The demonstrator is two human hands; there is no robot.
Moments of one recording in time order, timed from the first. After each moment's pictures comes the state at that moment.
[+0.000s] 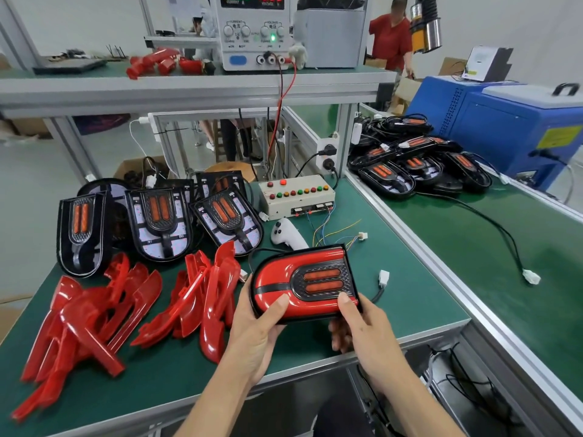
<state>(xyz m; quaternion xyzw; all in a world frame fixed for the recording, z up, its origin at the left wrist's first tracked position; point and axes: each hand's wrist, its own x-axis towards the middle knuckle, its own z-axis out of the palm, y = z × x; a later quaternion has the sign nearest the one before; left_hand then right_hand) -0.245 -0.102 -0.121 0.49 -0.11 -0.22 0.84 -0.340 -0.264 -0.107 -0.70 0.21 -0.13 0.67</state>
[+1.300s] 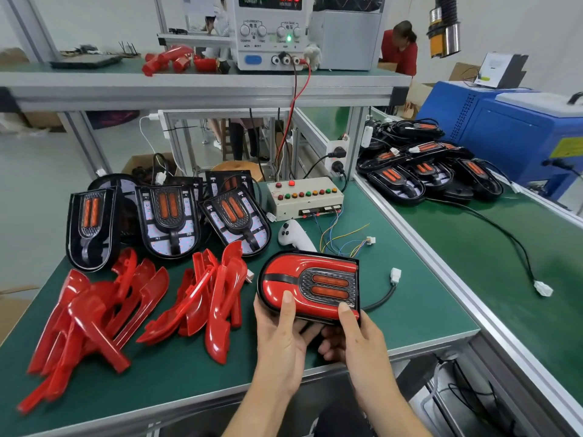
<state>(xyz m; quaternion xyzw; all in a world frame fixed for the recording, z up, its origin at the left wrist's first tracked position) -0.272 -0.138 -0.122 0.38 0.00 -0.17 0.91 -0.330 -0.236 -0.121 -0.62 0.28 -0.18 0.71</state>
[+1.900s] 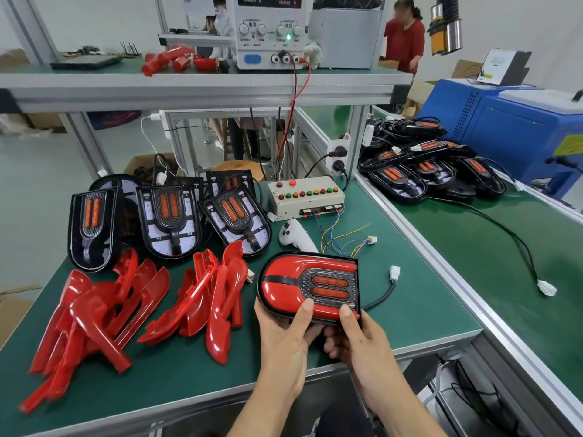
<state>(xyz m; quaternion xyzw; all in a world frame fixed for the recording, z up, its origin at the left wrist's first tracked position) -0.273 -0.144 -0.130 0.40 0.01 -0.14 0.91 -0.335 -0.244 -0.121 -0.59 0.26 -0.14 0.75</state>
